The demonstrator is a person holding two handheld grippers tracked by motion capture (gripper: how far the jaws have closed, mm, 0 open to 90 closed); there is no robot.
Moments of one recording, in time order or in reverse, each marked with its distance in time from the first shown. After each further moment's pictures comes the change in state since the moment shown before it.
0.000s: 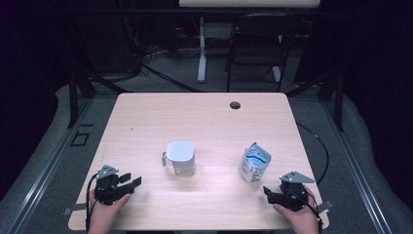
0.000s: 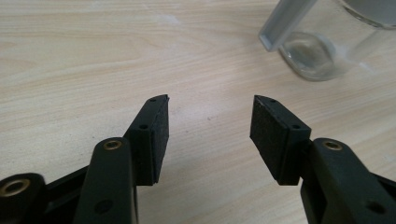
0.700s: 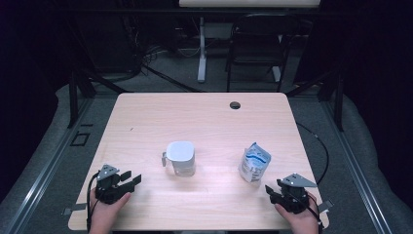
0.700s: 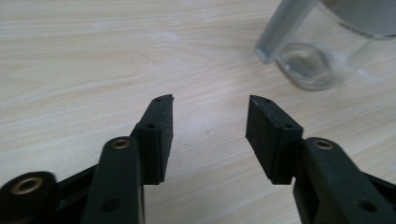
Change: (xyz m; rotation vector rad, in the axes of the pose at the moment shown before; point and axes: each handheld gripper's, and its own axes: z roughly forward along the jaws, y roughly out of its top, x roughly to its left) left arm -0.007 0.002 -0.003 -0.052 -0.008 0.054; right arm 0.008 -0.001 -0.011 -0.064 -0.003 -0.027
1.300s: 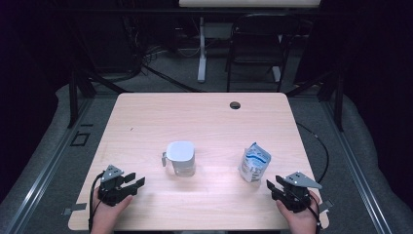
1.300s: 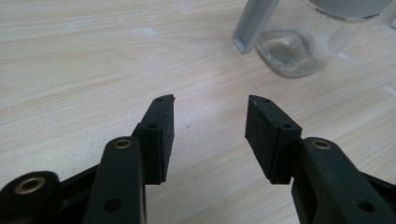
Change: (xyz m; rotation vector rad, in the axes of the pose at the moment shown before) left arm -0.008 0.001 0.000 0.036 -0.008 0.038; right arm 0.002 0.009 -0.010 -0.079 0.009 0.036
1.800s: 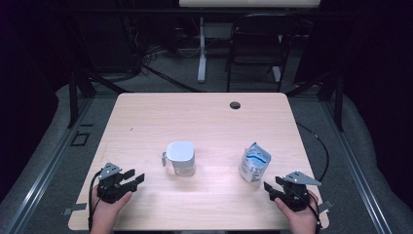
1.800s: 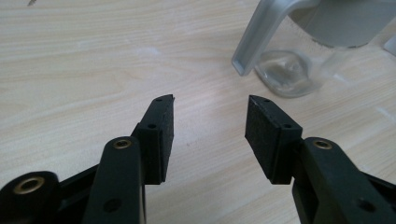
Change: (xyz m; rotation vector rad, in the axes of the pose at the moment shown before) left arm -0.001 0.011 -0.003 -0.043 -0.013 -0.022; right arm -0.006 -0.001 0.005 0.028 0.038 0.057
